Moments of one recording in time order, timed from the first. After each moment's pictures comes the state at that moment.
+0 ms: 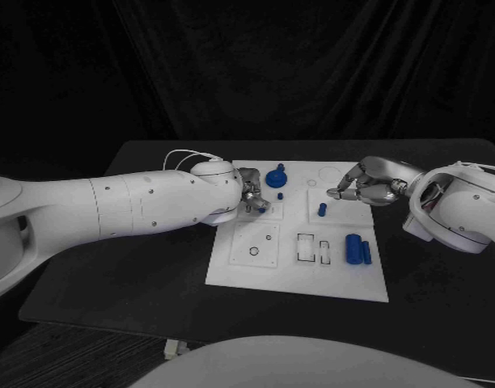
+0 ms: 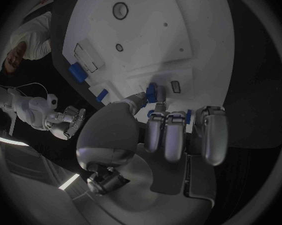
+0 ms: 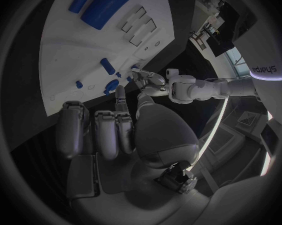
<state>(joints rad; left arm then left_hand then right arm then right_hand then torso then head) 1.24 -0.54 -0.21 1.32 -1.20 -0.08 -0.54 1.08 0.01 0.34 0.16 0.25 0.90 0.07 0.34 0.71 1.47 0.00 1.54 1.31 1.47 -0.06 1.57 1.31 0.02 1.47 0.06 1.41 1.31 1.32 -0.91 -0.21 1.61 -1.22 -0.18 -0.11 1.22 0.18 -0.14 0.28 0.35 0.96 0.08 0.26 0.33 1.46 0.01 1.52 1.31 1.47 -0.06 1.53 1.31 0.04 1.47 0.05 1.37 1.31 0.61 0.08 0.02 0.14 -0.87</state>
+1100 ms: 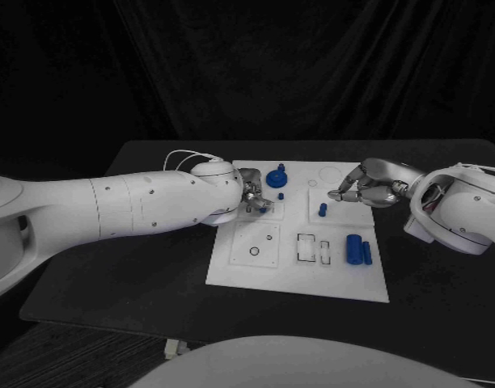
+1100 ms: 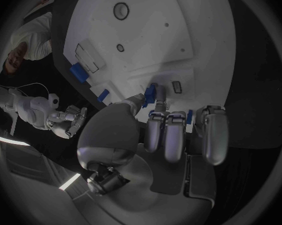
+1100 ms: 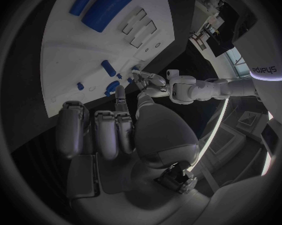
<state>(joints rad) 1.24 -0.54 -0.21 1.32 -1.20 -0.09 -0.53 1.05 0.01 0.27 0.22 0.19 0.90 0.08 0.35 0.68 1.47 0.00 1.52 1.31 1.47 -0.05 1.57 1.31 0.02 1.47 0.06 1.40 1.31 1.32 -0.91 -0.21 1.61 -1.22 -0.18 -0.11 1.23 0.18 -0.14 0.28 0.35 0.96 0.08 0.26 0.33 1.46 0.01 1.52 1.31 1.47 -0.05 1.53 1.31 0.04 1.47 0.05 1.37 1.31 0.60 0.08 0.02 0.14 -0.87</state>
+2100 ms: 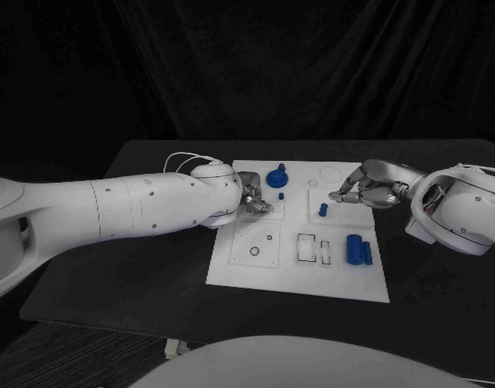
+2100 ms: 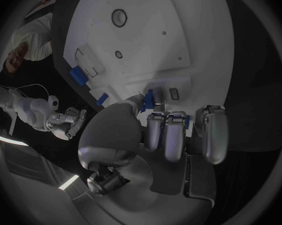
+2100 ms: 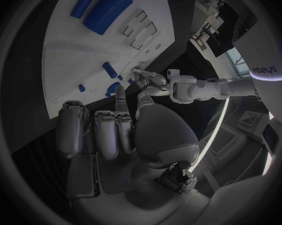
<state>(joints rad) 1.24 -0.55 -0.21 1.32 -1.19 -0.07 -0.53 1.11 0.03 0.21 0.24 0.28 0.83 0.05 0.56 0.82 1.47 -0.01 1.52 1.31 1.47 -0.06 1.57 1.31 0.02 1.47 0.06 1.40 1.31 1.32 -0.91 -0.21 1.61 -1.22 -0.16 -0.11 1.23 0.18 -0.14 0.28 0.35 0.96 0.08 0.26 0.33 1.46 0.01 1.52 1.31 1.47 -0.06 1.53 1.31 0.04 1.47 0.05 1.36 1.31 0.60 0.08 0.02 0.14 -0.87</state>
